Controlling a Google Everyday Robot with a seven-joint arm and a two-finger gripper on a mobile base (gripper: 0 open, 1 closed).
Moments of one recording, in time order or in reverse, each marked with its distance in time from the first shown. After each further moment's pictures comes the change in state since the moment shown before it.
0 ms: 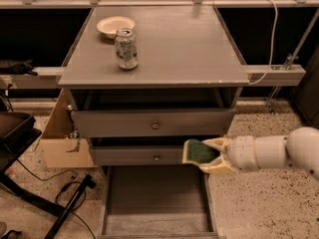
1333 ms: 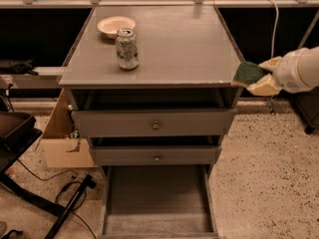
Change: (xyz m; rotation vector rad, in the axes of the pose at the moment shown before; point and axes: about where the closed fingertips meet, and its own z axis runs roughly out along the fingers) arm -0.067 -0.189 -0.177 0.468 0.429 0.007
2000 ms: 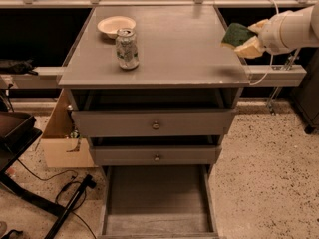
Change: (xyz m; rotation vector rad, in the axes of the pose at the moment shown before) arm -0.073 -0.091 0.032 0.119 -0.113 -0.007
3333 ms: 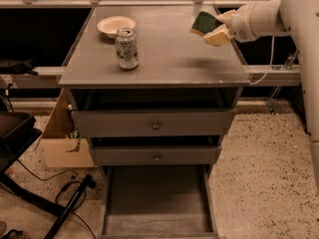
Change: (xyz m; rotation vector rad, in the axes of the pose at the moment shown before) arm -0.079 0.003 0.071 -0.141 -0.234 0.057
